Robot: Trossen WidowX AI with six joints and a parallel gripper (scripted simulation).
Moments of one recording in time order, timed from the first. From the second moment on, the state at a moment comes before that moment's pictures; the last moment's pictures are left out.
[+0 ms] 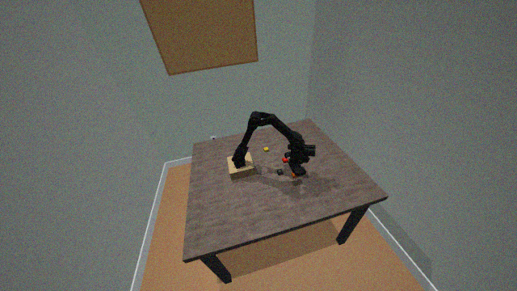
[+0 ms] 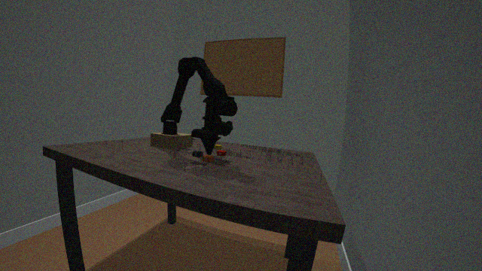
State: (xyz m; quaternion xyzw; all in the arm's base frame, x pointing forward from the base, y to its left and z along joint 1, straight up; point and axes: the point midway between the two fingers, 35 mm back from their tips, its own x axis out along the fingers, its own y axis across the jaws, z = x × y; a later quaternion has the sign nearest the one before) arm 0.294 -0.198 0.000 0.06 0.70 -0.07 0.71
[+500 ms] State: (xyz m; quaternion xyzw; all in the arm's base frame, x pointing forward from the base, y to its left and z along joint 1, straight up) arm 0.322 -0.141 0.032 0.05 0.70 -0.07 0.71
